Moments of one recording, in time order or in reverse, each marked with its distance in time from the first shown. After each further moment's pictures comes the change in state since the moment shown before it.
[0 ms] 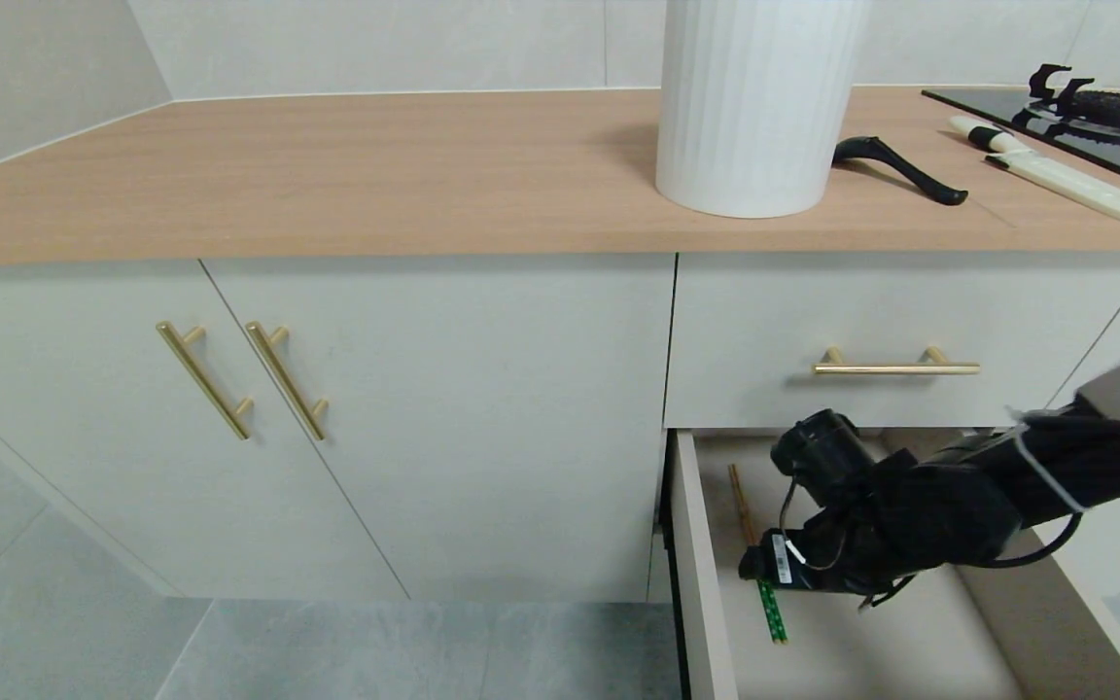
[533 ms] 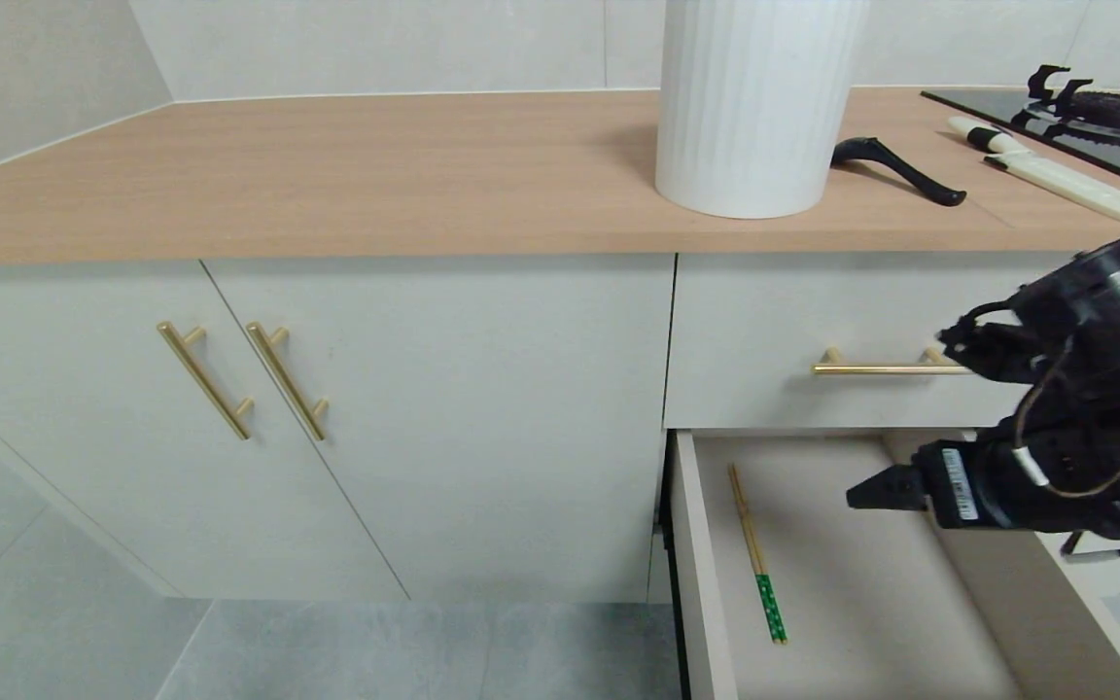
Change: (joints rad) left arm 0.000 0.000 0.000 0.000 0.000 0.000; right arm -0.044 -0.514 -0.104 0.429 0.041 -0.095
